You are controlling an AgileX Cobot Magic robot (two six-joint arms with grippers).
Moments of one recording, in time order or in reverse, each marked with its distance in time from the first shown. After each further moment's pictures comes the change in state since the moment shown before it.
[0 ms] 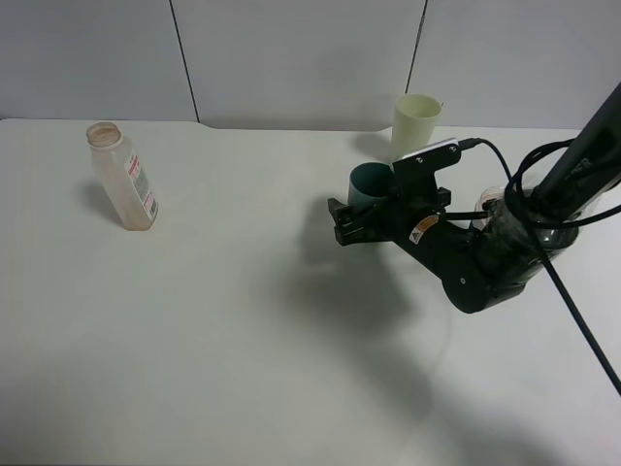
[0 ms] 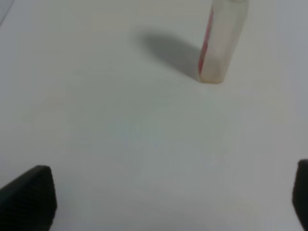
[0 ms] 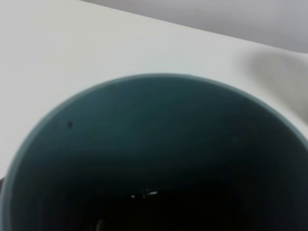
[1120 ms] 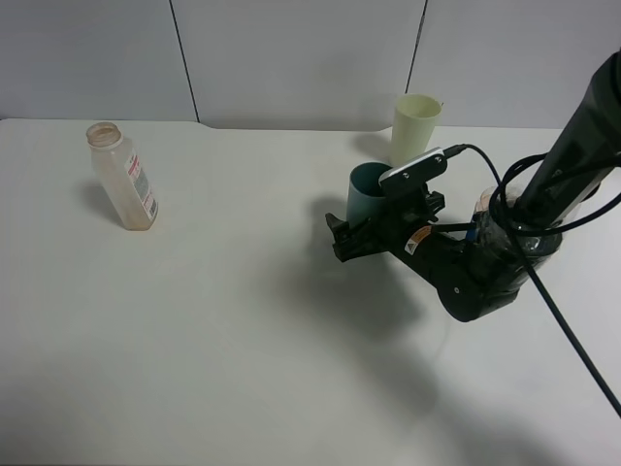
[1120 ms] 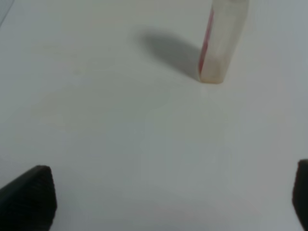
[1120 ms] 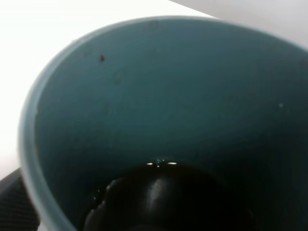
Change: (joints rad) left arm 0.000 0.000 0.000 0.000 0.000 0.000; right arm 0.000 0.068 -0.005 -0.018 -0.046 -0.105
